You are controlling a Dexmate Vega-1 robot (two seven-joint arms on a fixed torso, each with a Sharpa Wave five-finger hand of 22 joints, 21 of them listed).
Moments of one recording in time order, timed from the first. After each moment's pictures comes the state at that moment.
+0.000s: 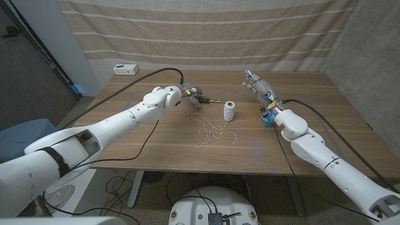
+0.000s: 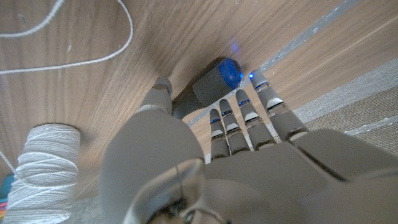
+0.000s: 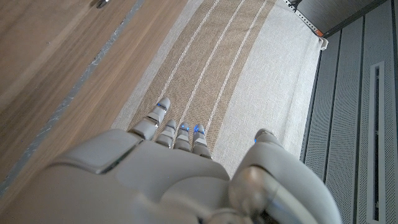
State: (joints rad) left arm 0.32 0.59 0.99 -1.40 0.75 0.22 -0.26; left_hand 0.82 0.02 0.35 -0.13 0.27 0.30 -0.01 0.22 0.21 0.31 -0.09 0.37 0.29 0.40 -0.04 0.25 0.21 0.46 0.03 0.40 0.18; right arm -0.92 -0.62 -0.41 -1.57 0.44 0.31 -0.03; right_hand 0.31 0.12 0.08 0.08 0.25 0.02 0.03 0.19 0.18 0.00 0.06 0.19 0.18 -0.03 0.03 0.19 0.18 0.19 -0.01 0.20 0.17
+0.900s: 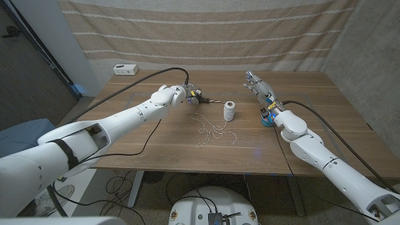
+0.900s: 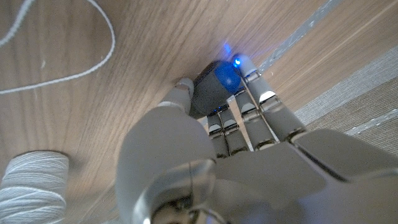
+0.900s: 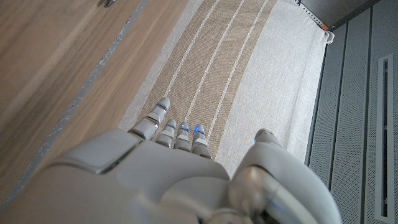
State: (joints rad) left arm 0.26 0.52 1.07 -1.29 0.83 0.24 -0.30; left_hand 1.04 0.13 0.44 -0.18 0.23 0.50 0.02 0.28 0.21 0.50 -0.07 0.41 0.32 0.68 -0.06 0.33 0.23 0.74 -0.07 0.56 0.21; right arm -0.91 -0.60 -0.42 -1.54 0.46 0.31 -0.02; right_hand 0.31 0.12 0.08 0.08 0.25 0.03 0.04 0.19 0.18 0.00 0.06 0.19 0.18 -0.03 0.03 0.19 0.18 0.19 -0.01 0.20 0.17
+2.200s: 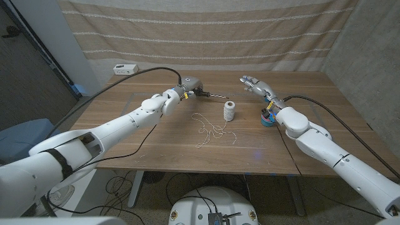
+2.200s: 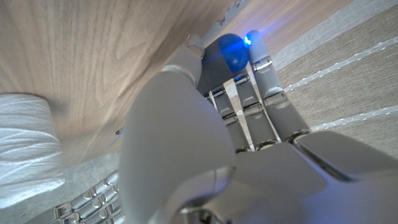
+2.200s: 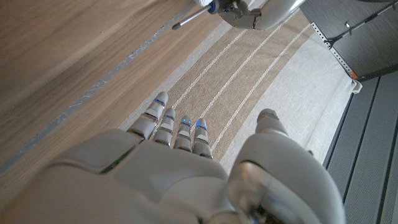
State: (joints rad) left arm 0.35 0.57 0.97 -1.29 0.75 0.09 0.19; left_hand 1.31 -0.01 0.46 -0.18 0.17 0.83 0.00 0.42 0.21 0.82 -0.05 0.49 0.45 0.83 0.02 0.51 0.46 0.83 -0.09 0.82 0.19; right arm -0.93 -0.73 -0.44 -1.75 0.29 0.03 -0.13; right_hand 0.47 0.11 0.14 -0.07 0.20 0.13 0.00 0.20 0.18 0.11 0.07 0.20 0.18 0.12 0.10 0.21 0.18 0.25 0.09 0.20 0.17
